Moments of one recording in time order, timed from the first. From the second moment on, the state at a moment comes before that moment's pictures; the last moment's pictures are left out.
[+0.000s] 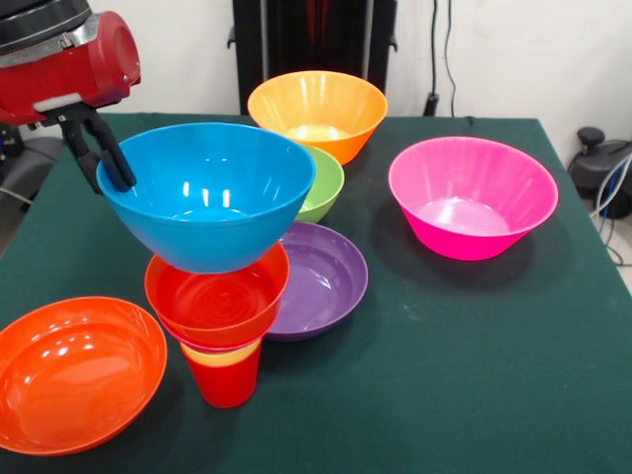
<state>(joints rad) -0.96 -0.54 0.86 1.27 -0.43 1.08 1.63</state>
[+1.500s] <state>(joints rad) -0.96 -0.49 0.86 1.27 -0.44 1.08 1.63</state>
